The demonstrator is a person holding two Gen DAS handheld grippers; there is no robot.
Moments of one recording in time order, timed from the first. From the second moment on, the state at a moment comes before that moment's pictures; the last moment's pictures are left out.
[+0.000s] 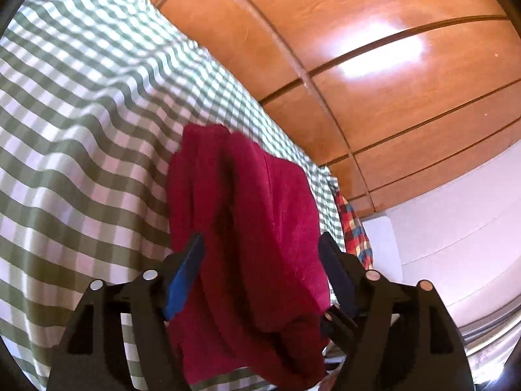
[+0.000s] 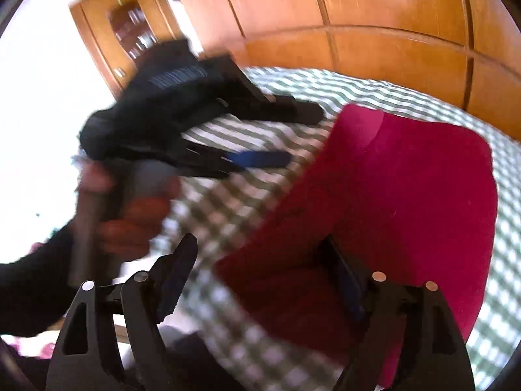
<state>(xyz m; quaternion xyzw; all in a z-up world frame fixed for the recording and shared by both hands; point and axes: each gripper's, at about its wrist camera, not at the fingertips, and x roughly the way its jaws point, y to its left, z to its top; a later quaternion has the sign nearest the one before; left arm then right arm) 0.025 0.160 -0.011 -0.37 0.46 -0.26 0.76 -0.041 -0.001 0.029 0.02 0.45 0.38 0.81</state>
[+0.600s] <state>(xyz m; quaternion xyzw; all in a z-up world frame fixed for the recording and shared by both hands) 0.038 0.091 0.011 -0.21 0.52 -0.25 0.79 -0.053 -0.077 0.020 0.08 0.46 0.30 0.83</state>
